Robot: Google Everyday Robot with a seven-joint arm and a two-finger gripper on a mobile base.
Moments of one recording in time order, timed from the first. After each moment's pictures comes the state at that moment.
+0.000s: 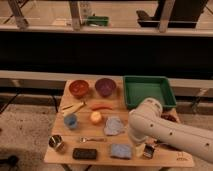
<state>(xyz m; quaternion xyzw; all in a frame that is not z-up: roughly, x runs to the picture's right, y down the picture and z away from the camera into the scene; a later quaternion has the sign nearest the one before) 0.128 0.245 0.683 -0.32 -0.08 -0.17 0.93</state>
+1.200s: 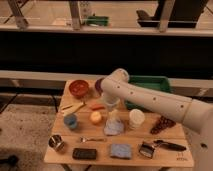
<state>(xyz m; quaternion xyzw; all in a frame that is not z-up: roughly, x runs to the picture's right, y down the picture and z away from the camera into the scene) -0.017 0.109 0.792 -0.27 -0.16 -0.22 0.92</state>
